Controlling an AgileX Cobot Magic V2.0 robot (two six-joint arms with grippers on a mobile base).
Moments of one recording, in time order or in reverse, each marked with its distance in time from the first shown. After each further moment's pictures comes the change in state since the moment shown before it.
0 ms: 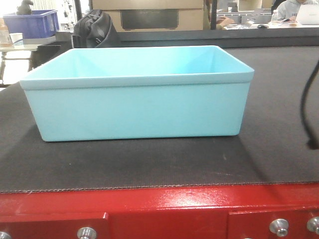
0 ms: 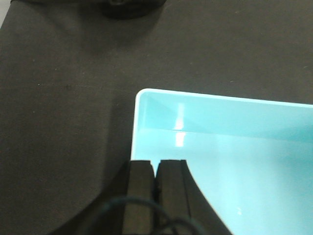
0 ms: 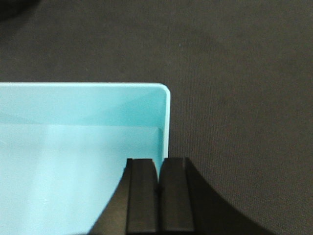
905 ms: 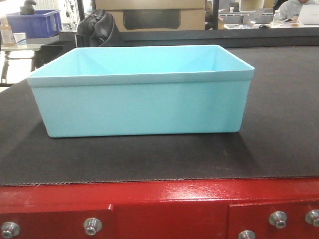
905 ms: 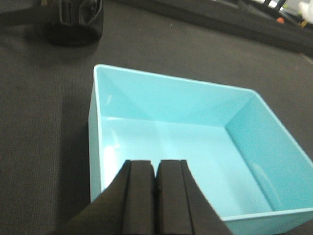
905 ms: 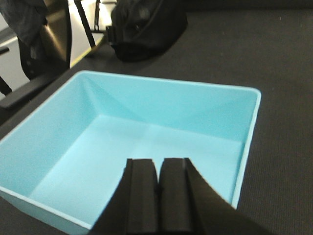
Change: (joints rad) left arm -0.002 -0.593 0.868 -0.328 -0.734 0.279; right arm 0.000 -0.444 0.730 -0.048 -0.787 0.000
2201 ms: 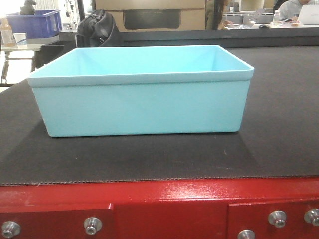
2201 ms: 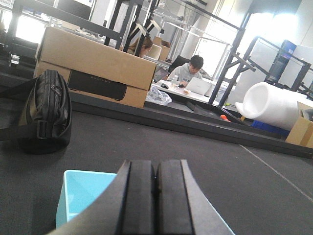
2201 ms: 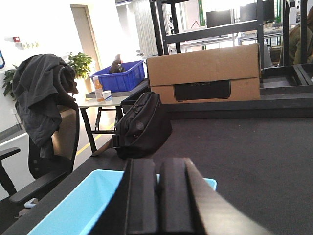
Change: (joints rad) left arm 0.000 -0.392 0.001 0.000 0.018 0.004; right arm 0.000 -0.532 0.002 -0.005 0.234 0.000
